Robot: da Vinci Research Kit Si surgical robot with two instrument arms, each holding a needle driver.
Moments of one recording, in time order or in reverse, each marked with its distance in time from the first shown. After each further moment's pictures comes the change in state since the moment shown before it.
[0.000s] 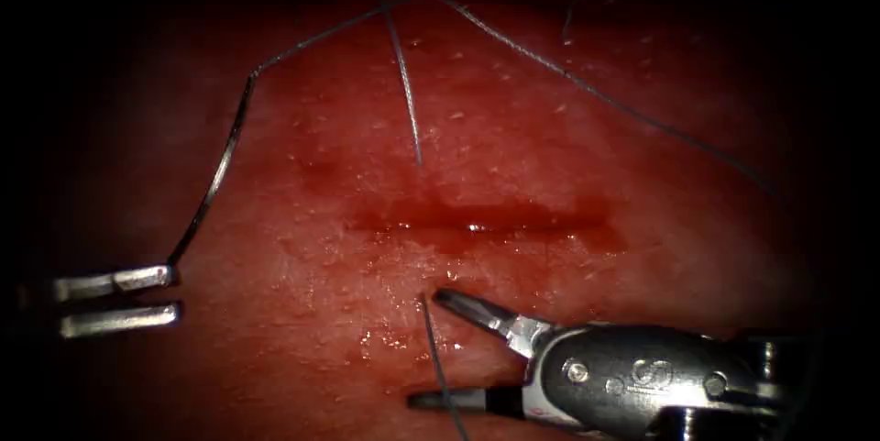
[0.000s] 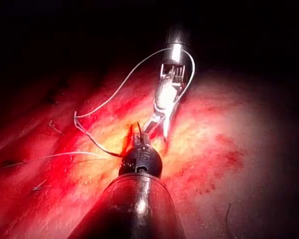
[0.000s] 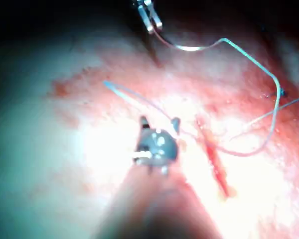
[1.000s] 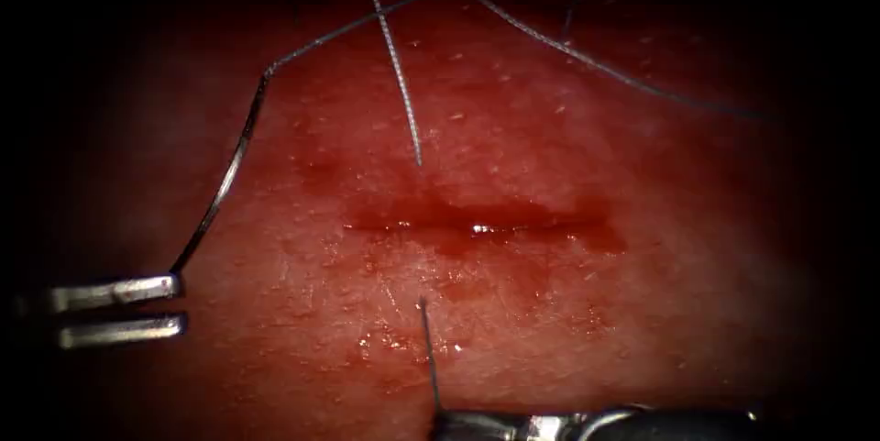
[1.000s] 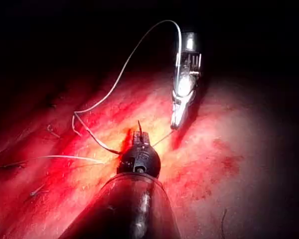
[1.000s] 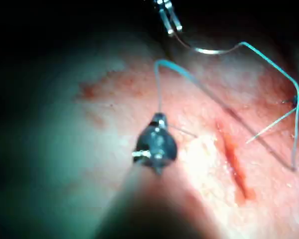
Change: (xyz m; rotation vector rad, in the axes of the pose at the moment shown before) right arm 0.005 -0.007 -0.006 0.066 0.010 -0.008; left arm 0.001 0.000 0.000 -0.005 0.024 0.039
